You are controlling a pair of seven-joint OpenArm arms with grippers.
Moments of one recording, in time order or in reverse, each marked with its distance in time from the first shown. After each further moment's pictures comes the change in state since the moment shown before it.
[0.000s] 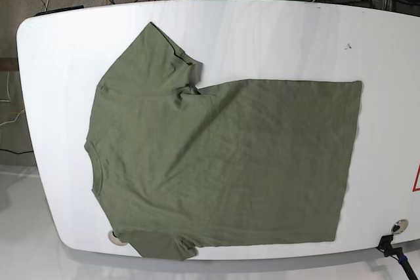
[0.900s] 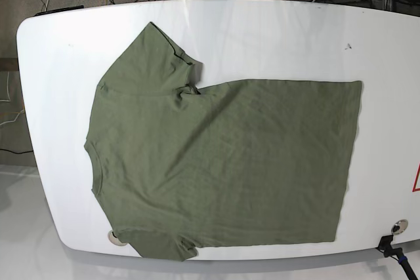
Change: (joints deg) left arm 28.2 -4.0 -2.8 55.6 -1.2 -0.2 6.5; right arm -32.2 2.1 3.1 51.9 6.0 0.6 -8.5
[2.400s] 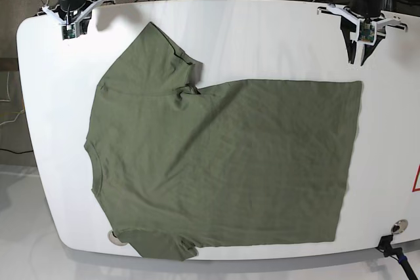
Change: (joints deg) left arm -5.9 1.7 -13.2 39.5 2.3 0.4 7.8; right arm 8.9 -1.9 19.4 37.5 -0.8 5.8 -17.4
